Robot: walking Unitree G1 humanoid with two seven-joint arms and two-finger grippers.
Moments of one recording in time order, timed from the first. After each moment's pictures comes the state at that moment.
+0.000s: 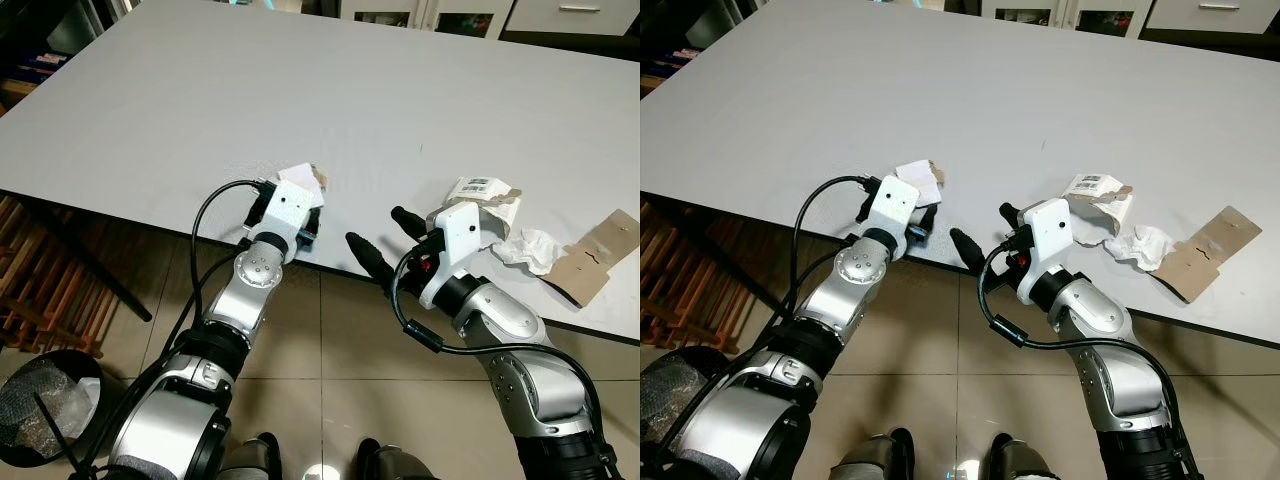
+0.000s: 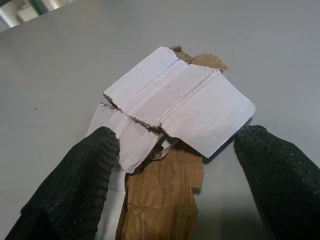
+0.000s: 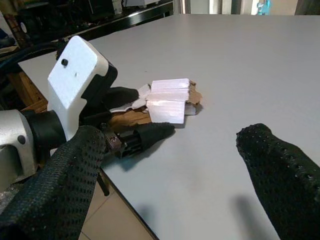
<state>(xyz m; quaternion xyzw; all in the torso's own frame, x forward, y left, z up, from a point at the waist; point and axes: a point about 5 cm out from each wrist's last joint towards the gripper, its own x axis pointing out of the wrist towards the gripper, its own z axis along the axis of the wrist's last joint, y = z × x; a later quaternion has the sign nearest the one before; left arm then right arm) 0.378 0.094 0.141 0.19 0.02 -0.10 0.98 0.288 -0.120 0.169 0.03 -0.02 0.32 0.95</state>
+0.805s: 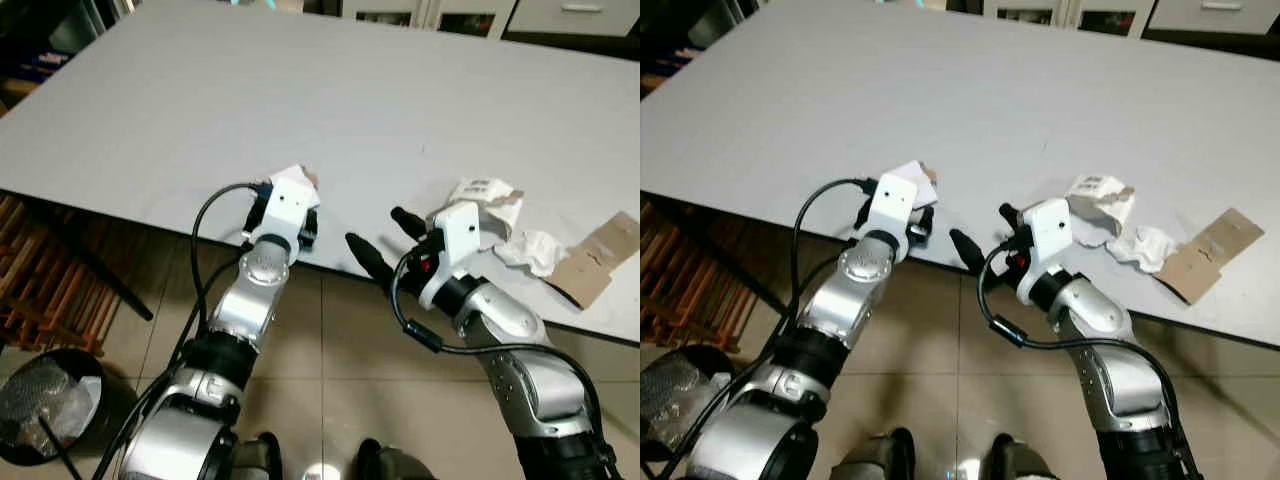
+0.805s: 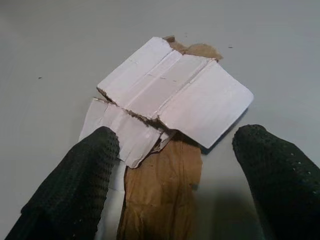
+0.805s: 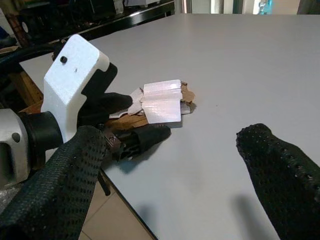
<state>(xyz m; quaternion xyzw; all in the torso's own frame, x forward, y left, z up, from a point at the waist) 0.366 0.081 0.147 0.15 0.06 -0.08 0.98 0.288 -0.119 0.169 0.03 -0.02 0.32 0.95</state>
